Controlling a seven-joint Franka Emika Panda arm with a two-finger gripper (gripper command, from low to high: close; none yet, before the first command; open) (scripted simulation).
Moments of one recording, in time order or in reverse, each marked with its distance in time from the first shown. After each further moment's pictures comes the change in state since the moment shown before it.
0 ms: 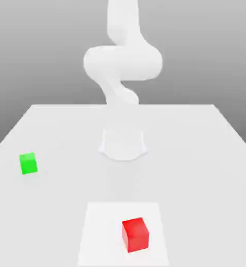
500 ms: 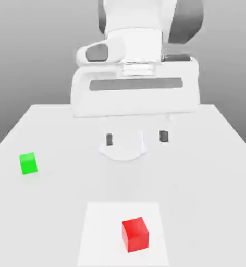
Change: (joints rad) arm 0.066 0.550 -0.024 -0.181 0.026 0.256 -0.158
